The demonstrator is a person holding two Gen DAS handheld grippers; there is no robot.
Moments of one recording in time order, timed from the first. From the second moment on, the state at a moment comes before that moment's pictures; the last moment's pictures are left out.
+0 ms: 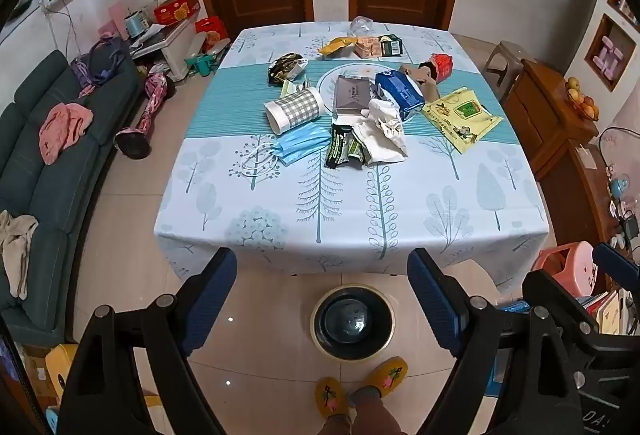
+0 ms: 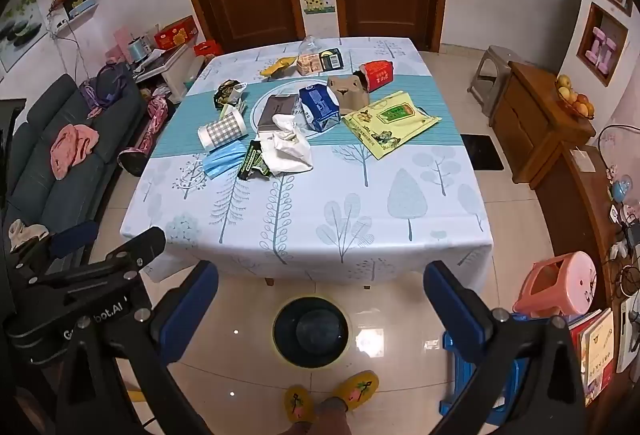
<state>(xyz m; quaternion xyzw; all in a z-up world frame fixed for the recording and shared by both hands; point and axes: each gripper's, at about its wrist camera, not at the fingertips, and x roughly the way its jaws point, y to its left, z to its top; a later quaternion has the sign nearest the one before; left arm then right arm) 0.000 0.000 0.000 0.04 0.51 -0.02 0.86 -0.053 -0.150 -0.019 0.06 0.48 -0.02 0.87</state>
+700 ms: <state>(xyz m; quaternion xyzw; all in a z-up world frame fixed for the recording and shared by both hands) 0.005 -0.001 0.003 0.03 0.50 -0.03 0.86 -0.056 -0.150 -0.015 0.07 0.48 -0.02 0.88</state>
